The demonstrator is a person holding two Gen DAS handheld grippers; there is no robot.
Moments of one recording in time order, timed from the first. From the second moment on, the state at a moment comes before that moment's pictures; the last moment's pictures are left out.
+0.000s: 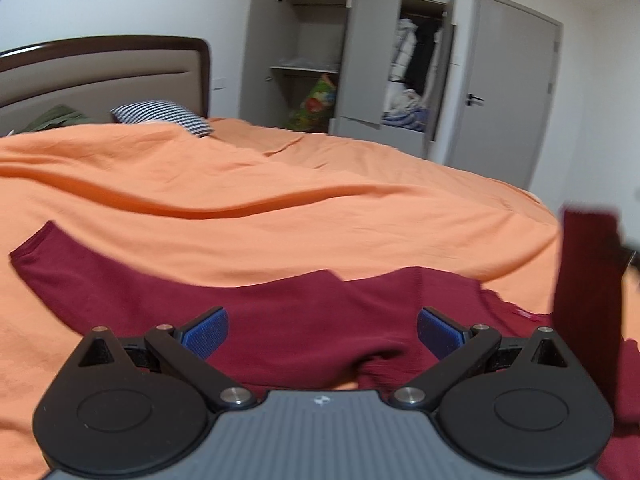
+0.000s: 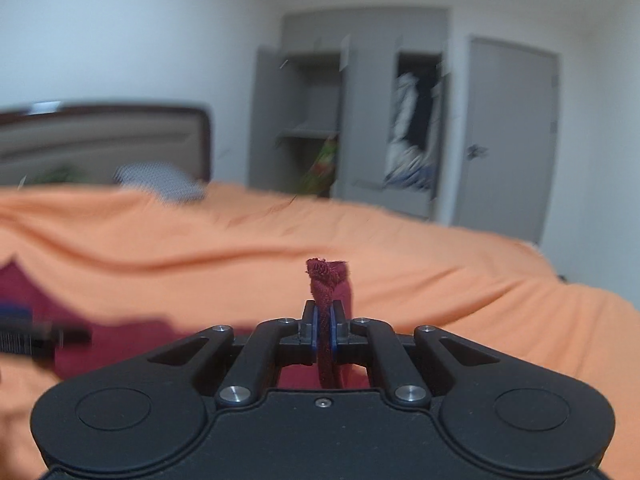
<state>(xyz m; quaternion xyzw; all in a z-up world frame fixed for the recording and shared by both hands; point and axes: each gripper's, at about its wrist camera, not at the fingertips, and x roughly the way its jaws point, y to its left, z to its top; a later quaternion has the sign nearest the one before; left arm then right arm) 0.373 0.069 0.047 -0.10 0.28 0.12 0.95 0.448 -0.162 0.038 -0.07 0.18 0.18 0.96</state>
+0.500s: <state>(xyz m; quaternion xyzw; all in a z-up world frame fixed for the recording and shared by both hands) 0.375 0.079 0.029 -0.10 0.29 0.13 0.94 0.407 -0.131 -0.012 -0.11 0.24 0.23 0.94</state>
